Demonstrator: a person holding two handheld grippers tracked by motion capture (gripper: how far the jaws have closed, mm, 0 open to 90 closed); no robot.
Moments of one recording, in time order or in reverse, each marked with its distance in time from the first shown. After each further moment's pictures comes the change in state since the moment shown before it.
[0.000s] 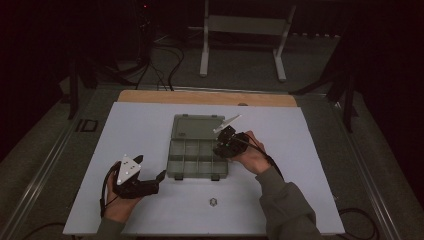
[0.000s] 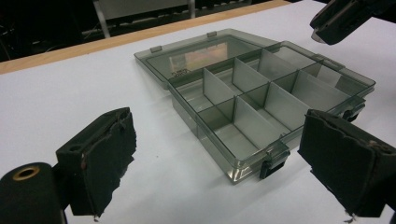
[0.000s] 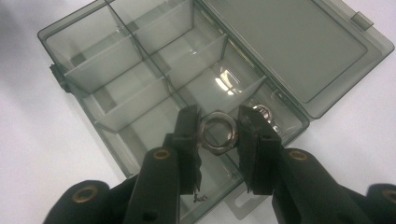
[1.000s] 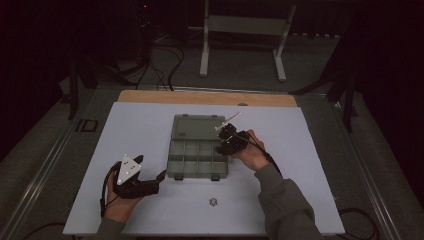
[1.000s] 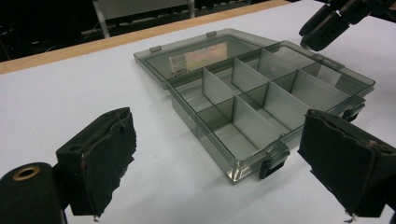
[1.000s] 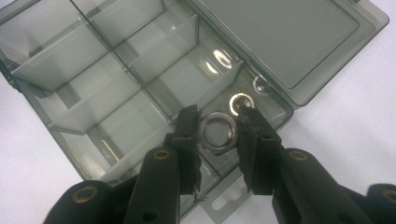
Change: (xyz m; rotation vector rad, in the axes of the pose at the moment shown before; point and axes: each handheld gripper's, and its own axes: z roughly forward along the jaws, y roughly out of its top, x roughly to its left) left arm 0.000 0.000 0.000 0.000 0.000 0.001; right arm -0.016 -0.001 0.016 0.056 -0.029 0.047
